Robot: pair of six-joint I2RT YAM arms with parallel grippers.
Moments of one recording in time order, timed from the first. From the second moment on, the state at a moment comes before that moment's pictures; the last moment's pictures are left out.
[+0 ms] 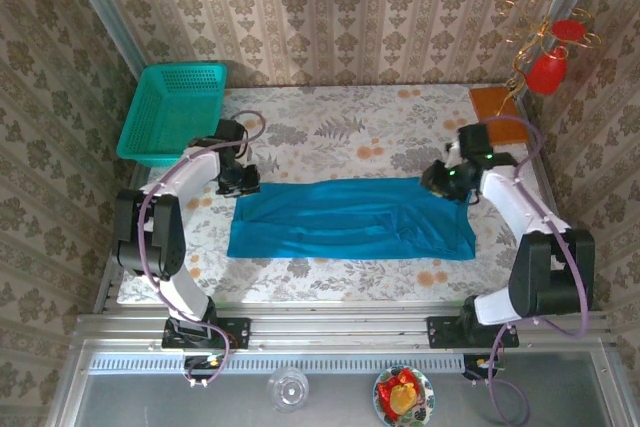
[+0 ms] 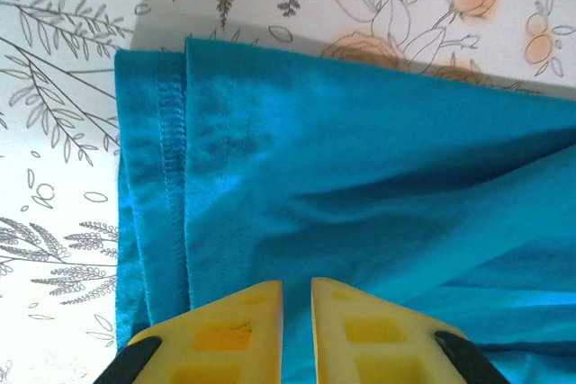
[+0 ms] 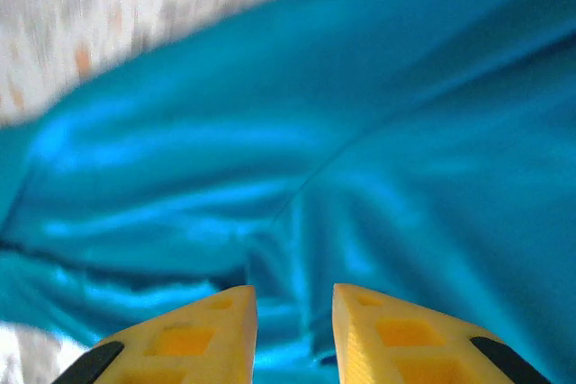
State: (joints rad) left arm -0.25 1.70 1.19 -0.82 0.17 -0.33; right arm 0.13 1.43 0.95 -0.70 -0.35 0.49
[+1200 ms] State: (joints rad) left arm -0.24 1.82 1.23 -0.76 0.40 -0.33; right arm 0.00 1.41 0.82 -0.70 -0.33 0.55
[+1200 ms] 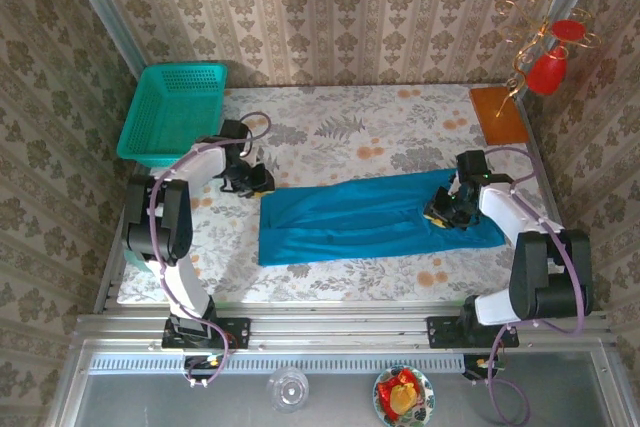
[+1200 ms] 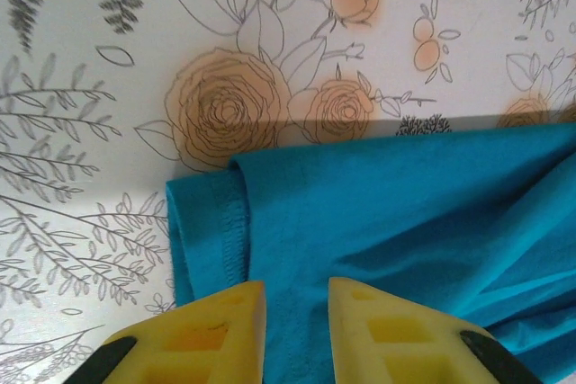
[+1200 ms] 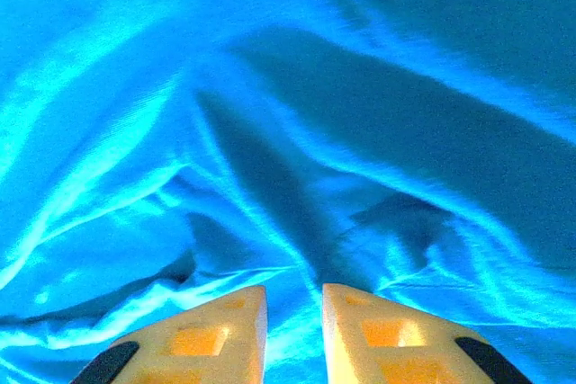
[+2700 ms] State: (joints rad) left arm -0.19 1.92 1.34 -0.74 0.37 -0.37; right arm 0.23 1.59 0.79 -0.56 -0.35 0.66
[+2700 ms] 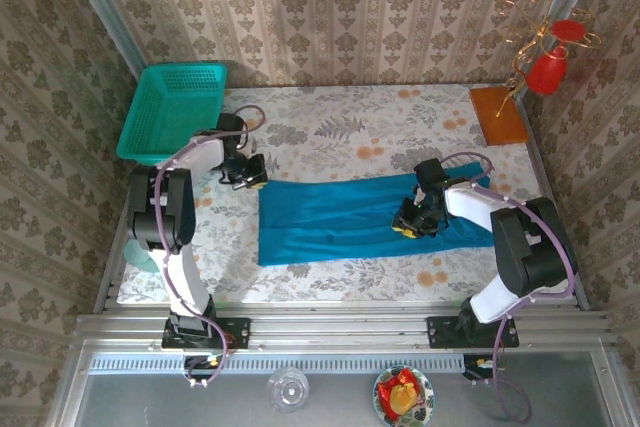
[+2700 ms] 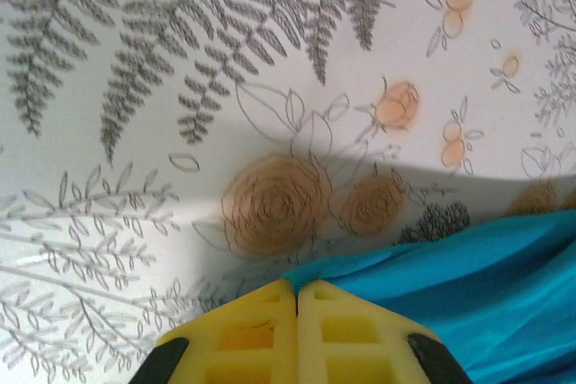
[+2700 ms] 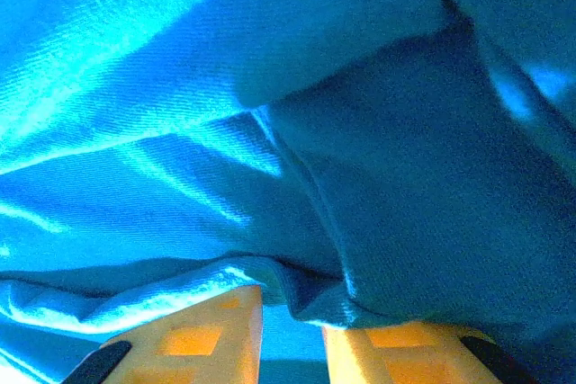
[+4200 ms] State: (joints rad) left arm -0.30 1.77 1.04 -0.70 0.32 -0.40; right arm 0.14 1.60 1.09 -0.77 -0.22 0.52
